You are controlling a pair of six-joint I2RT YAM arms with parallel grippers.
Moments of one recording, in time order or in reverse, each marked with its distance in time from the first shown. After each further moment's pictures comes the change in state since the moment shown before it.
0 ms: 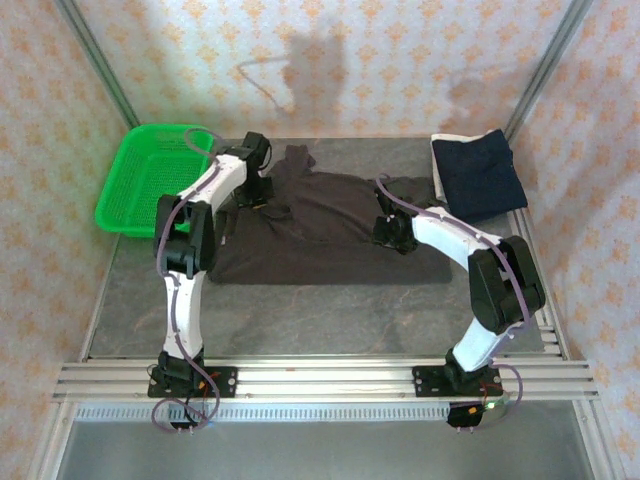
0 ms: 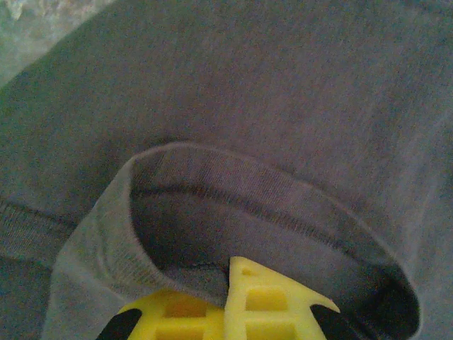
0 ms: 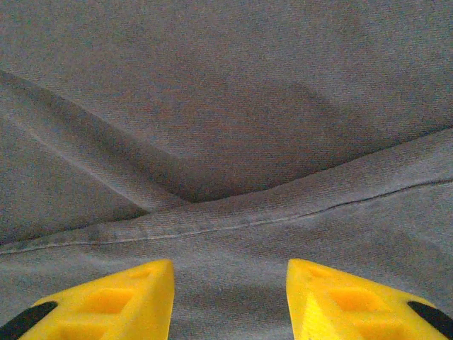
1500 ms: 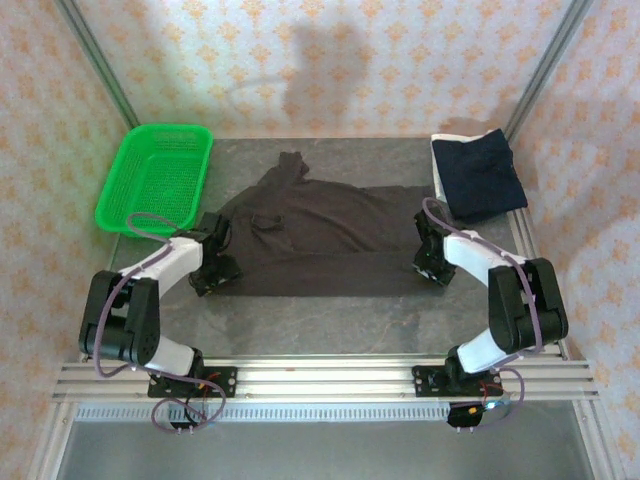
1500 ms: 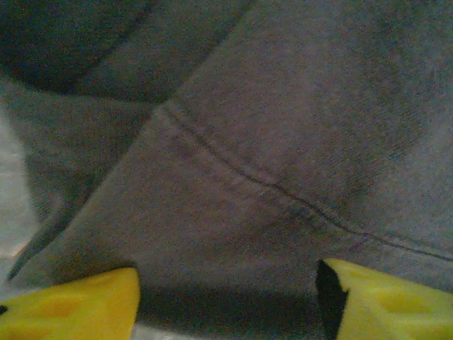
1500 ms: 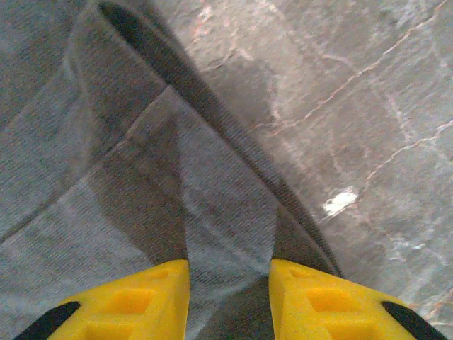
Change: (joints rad) left arm 0.072 -0.793 -1.124 0.208 -0.050 -0.182; right arm -0.220 -0.161 -0.305 -0.073 0.082 0.199
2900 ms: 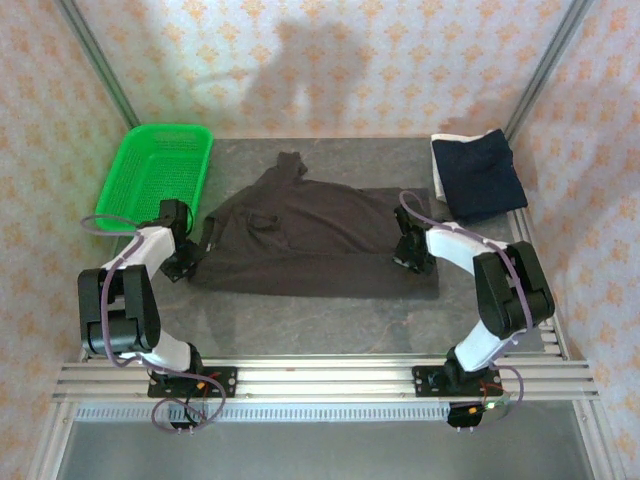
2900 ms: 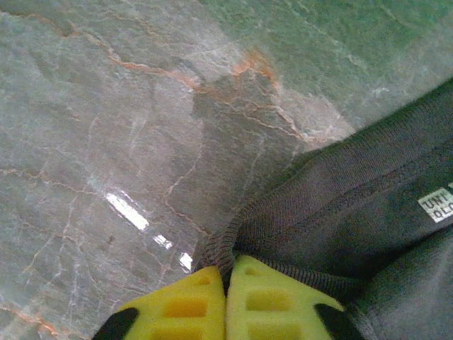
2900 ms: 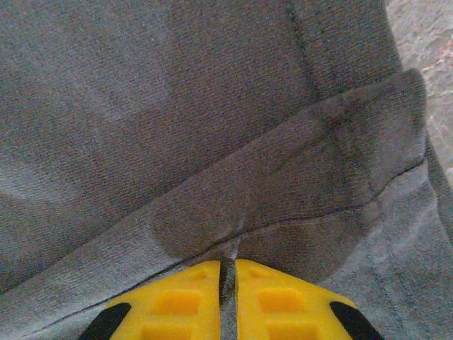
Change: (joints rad) left arm 0.297 0.066 0.093 0.033 -0.061 0.022; right arm 0.113 0.111 0.088 0.088 -0.038 -0.037
